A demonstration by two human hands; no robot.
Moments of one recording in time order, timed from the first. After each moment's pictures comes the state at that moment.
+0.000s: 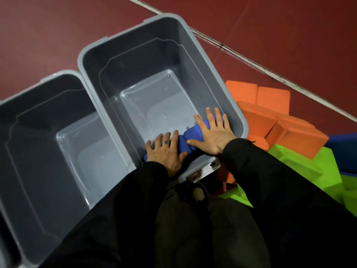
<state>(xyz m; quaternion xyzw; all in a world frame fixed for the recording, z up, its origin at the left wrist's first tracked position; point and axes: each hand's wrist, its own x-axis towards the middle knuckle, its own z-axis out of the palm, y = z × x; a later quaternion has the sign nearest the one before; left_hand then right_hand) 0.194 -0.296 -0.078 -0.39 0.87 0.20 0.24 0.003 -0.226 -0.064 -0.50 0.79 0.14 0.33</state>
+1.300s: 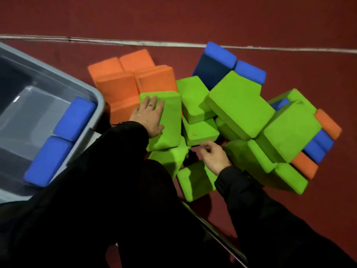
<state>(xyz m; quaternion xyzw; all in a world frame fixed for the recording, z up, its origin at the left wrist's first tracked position) 0.001 -0.060 -0.007 0.00 0.96 0.10 0.28 0.046 0.212 -0.031 0.11 0.88 -0.34 0.31</state>
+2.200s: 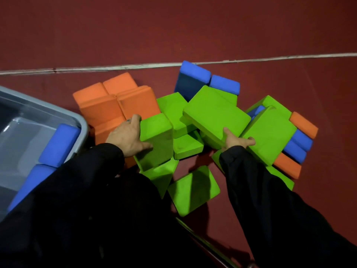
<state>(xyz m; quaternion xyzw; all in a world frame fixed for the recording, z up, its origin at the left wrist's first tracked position) 0.008 -0.056 0.037 -0.04 0.95 0.22 0.21 -0.053 0.271 -0.006 0.52 0.65 -0.55 -0.05</state>
